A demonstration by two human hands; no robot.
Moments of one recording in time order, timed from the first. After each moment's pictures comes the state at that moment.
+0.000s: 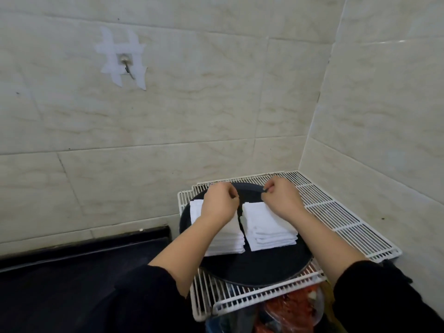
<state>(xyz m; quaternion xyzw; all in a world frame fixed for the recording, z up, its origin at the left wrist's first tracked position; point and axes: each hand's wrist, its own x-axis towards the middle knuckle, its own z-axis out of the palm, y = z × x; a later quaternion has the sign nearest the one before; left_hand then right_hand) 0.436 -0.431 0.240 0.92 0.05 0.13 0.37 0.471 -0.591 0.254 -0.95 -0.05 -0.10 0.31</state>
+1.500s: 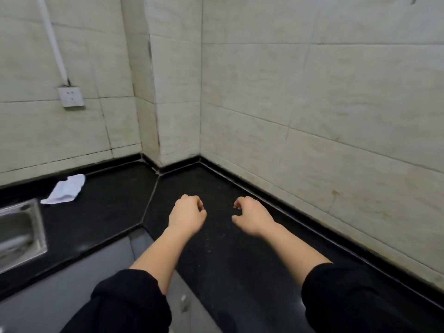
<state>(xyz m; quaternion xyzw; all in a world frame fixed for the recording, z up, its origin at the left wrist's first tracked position) -0.214 0.203 0.185 0.75 0.59 0.24 0.17 -0.044 0.146 0.204 -0.75 -0.64 0.11 0.15</state>
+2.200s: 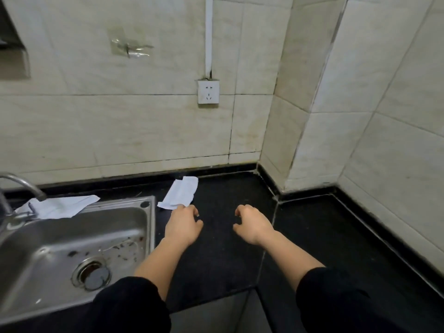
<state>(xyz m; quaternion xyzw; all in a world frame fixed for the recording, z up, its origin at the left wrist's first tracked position) -0.557 0.508 0.116 0.56 0.78 0.21 0.16 -0.372 0.546 0.144 -0.58 -0.80 0.18 0.03</state>
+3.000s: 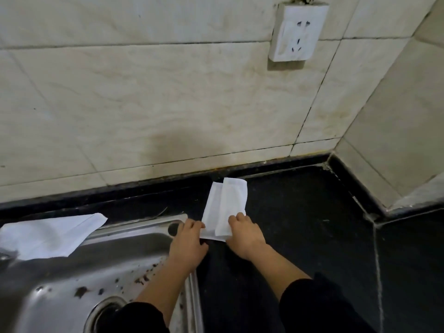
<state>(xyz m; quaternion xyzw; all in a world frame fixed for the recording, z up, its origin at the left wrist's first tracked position) -0.774 0.694 -0.039 0.58 0.77 0.10 0.23 -0.623 0.754 -0.010 -0.54 -0.82 0.19 -0.09</state>
